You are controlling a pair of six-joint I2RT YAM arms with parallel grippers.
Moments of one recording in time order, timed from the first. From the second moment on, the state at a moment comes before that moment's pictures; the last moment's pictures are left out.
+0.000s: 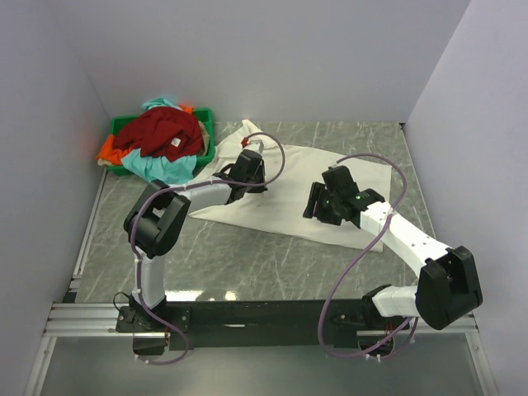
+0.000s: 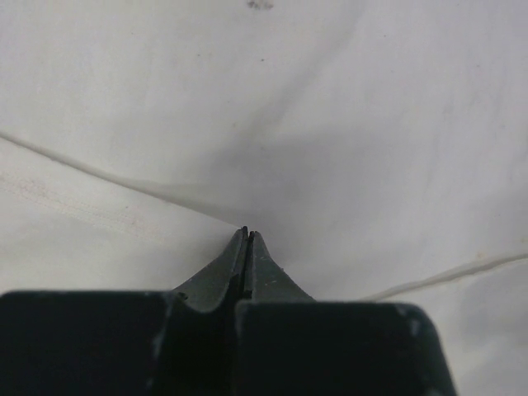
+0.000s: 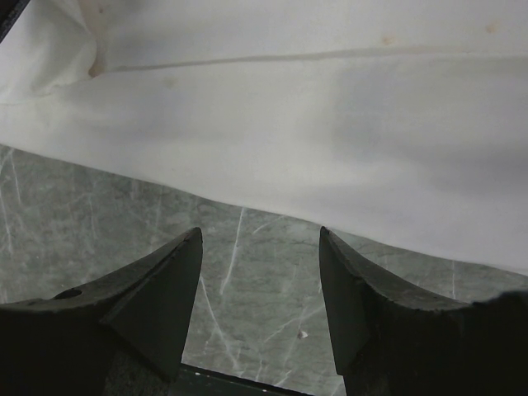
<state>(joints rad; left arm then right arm) -0.63 1.98 1.29 0.03 -0.11 -0.53 0.44 1.29 0.90 -0.56 0.01 0.64</state>
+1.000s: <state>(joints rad) -0.66 2.04 1.36 0.00 -0.05 -0.48 0.43 1.32 0.90 -0.56 0.03 0.63</state>
